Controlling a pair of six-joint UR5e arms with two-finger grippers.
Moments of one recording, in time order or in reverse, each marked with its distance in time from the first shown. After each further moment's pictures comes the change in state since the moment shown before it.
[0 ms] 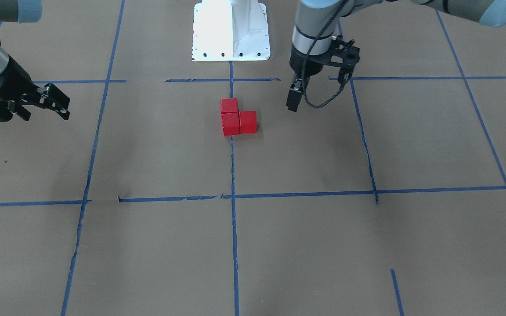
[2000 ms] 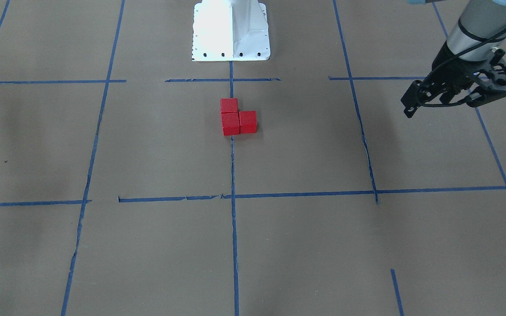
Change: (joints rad) left arm -0.411 0.287 -0.031 -0.004 -0.163 1.198; right arm 0.352 -0.059 -0.185 -0.013 0.136 -0.419
